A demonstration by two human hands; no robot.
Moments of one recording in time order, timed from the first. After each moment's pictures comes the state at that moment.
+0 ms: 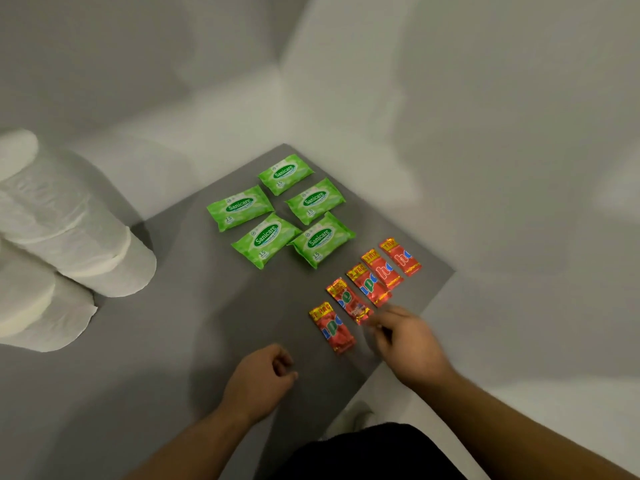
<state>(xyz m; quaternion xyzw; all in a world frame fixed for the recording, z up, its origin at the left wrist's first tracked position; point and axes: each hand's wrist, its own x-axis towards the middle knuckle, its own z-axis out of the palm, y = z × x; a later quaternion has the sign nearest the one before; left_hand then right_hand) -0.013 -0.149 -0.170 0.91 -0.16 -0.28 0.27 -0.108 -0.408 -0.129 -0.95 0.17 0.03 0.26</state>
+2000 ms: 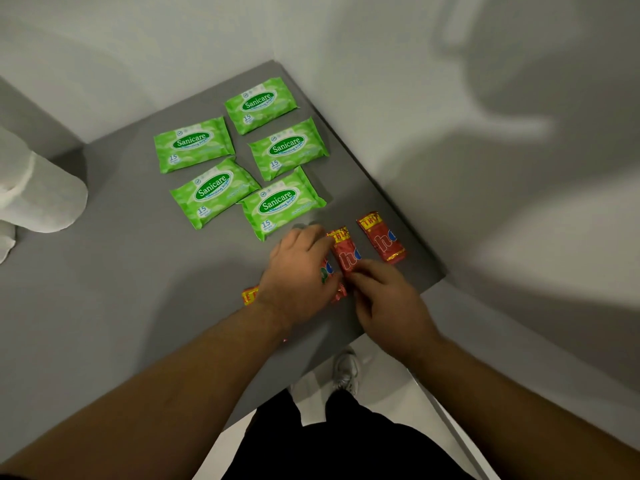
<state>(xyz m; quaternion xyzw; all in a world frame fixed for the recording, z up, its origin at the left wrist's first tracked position) 0.035 -0.368 -0.175 0.94 -0.28 -0.07 0.18 -0.061 -0.540 -0.184 -0.97 -0.01 0.01 0.26</state>
